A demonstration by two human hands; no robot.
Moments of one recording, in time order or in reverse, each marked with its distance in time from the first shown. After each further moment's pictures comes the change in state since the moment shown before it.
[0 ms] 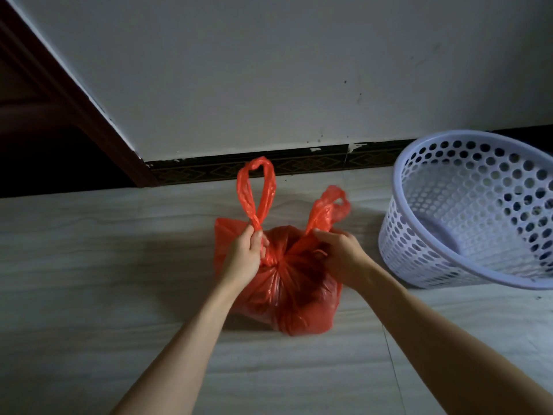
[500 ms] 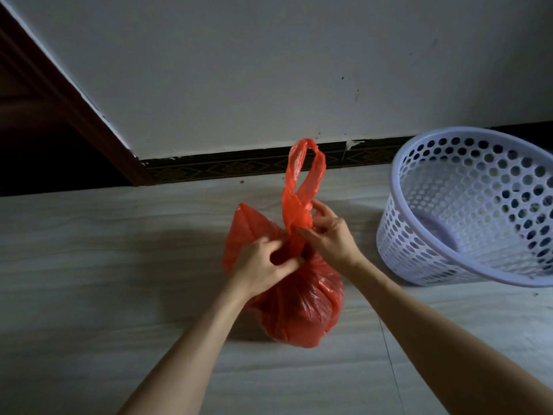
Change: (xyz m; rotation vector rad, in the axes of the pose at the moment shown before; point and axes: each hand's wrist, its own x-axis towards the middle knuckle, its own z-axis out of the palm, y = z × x) left_hand -0.017 0.014 0.007 0.412 -0.260 0.233; right_hand -0.002 -0.010 0.008 -0.536 -0.002 -0.499
